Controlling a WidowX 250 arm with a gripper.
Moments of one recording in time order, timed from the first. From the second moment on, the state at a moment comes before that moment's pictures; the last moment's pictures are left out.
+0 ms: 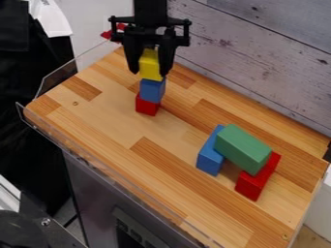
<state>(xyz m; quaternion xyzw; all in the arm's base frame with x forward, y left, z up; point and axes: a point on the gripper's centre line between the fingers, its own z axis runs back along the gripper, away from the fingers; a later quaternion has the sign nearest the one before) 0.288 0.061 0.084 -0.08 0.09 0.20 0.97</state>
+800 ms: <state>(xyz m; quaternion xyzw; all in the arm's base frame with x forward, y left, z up) 0.292 0.065 0.073 -0.09 0.10 0.21 0.97</state>
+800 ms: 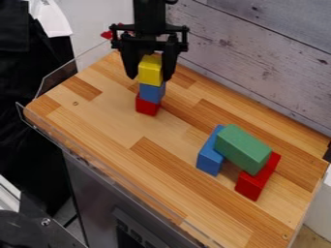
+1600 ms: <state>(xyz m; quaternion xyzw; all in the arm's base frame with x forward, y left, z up) 0.253 0.020 0.142 0.01 0.05 0.16 0.99</state>
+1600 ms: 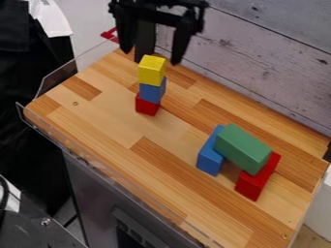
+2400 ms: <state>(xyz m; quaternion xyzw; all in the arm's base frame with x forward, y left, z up) 0.236 -0.070 0.080 -0.05 0.10 0.10 0.99</state>
